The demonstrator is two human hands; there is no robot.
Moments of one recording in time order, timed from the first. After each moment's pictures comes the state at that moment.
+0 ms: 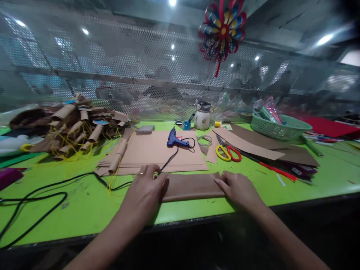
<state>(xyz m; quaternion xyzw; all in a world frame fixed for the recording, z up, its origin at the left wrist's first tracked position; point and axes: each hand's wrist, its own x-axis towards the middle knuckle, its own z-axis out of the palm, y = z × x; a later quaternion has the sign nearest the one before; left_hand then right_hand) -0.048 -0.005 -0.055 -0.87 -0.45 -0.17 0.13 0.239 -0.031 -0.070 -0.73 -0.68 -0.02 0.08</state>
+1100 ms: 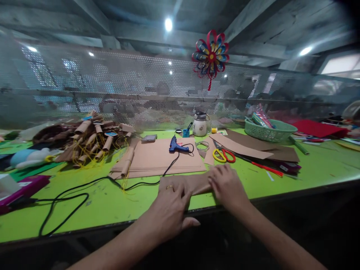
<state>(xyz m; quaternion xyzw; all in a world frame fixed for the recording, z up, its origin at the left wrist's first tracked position) -0.022 -0.050 -0.047 -0.94 -0.33 -0.05 0.07 0.195 -0.061 -0.057 -0.63 -0.74 -0.16 0.18</state>
